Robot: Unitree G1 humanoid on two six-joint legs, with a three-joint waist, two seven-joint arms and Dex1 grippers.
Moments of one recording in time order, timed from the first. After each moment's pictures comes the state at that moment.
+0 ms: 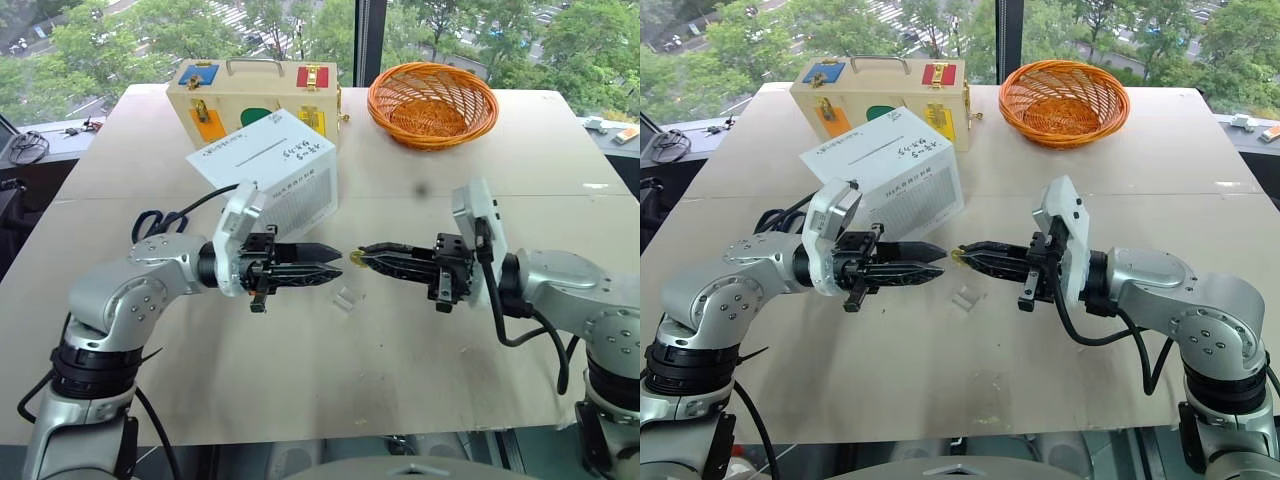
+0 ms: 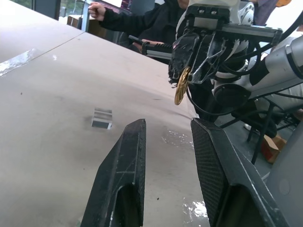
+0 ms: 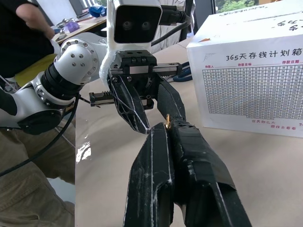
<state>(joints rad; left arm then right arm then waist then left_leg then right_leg) -0.39 0.78 0.06 -0.32 -0.93 0.80 -1.17 -0.46 -0.53 -0.04 -0.71 1.17 1.09 0.42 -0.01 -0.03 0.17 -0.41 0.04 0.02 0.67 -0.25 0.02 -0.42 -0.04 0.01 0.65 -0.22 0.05</state>
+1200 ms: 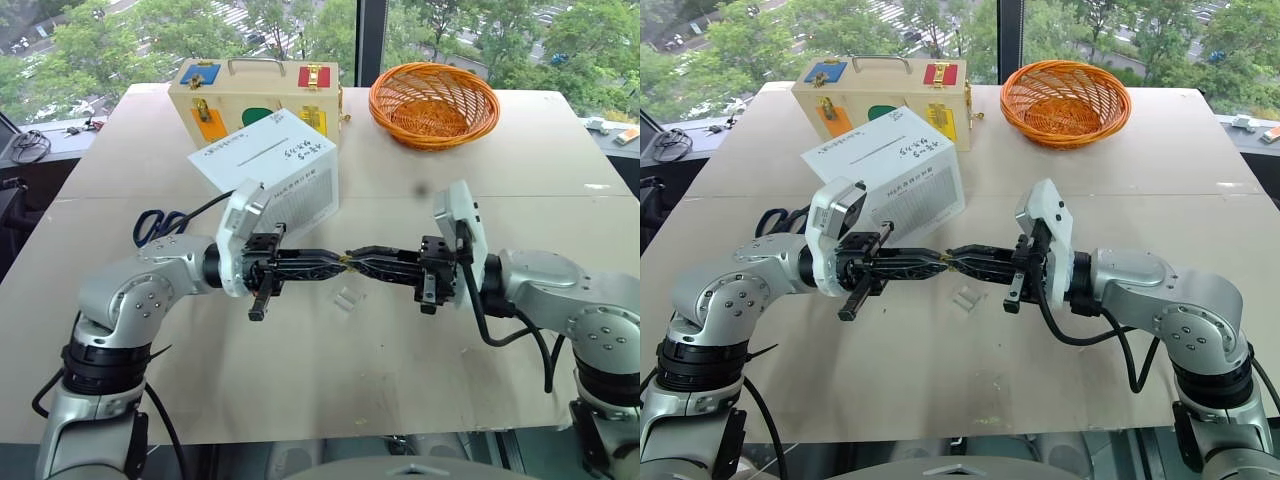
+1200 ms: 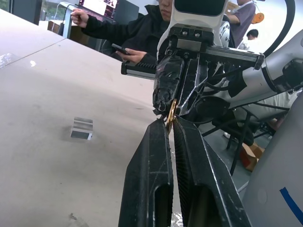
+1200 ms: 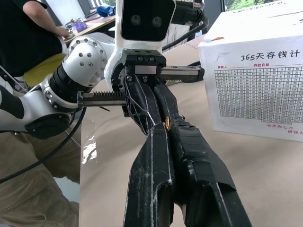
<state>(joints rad) -0.41 0.73 0.07 -0.31 -0.97 0.87 -1.18 -0.48 -0.52 0.05 -0.68 1.14 1.03 0.41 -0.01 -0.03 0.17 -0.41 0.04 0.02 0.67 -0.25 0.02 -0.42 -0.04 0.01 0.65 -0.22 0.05</state>
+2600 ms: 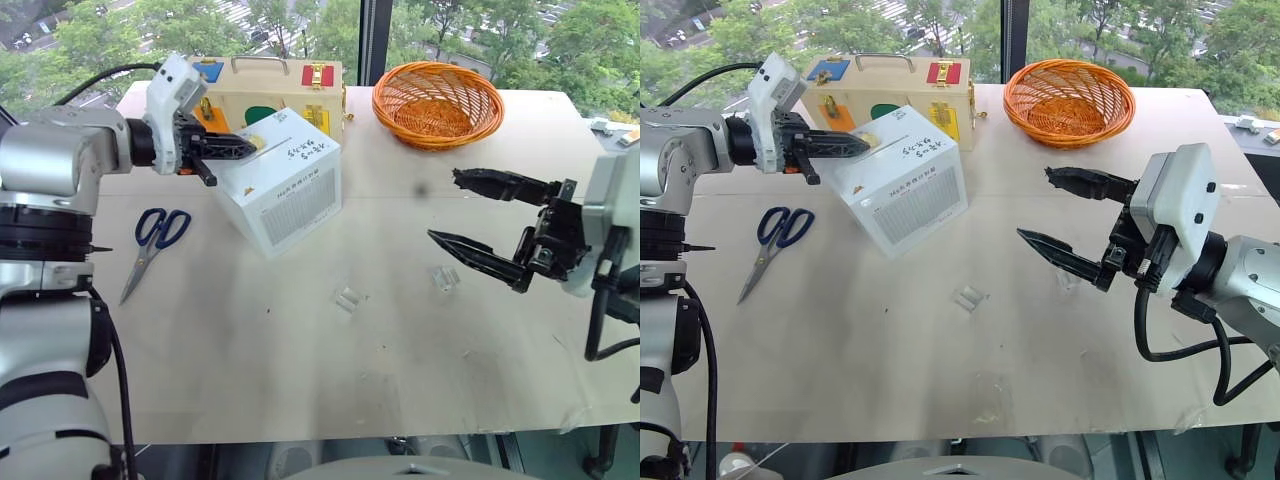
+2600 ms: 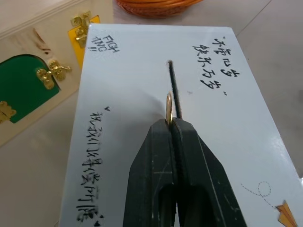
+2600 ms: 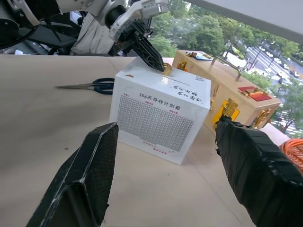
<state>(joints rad) -1.04 0.96 -0.13 0.36 -0.41 0.83 -1.15 -0.29 -0.91 -0.33 -0.88 1.05 0.73 0.49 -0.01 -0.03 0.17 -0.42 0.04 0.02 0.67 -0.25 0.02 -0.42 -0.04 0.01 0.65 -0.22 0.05</state>
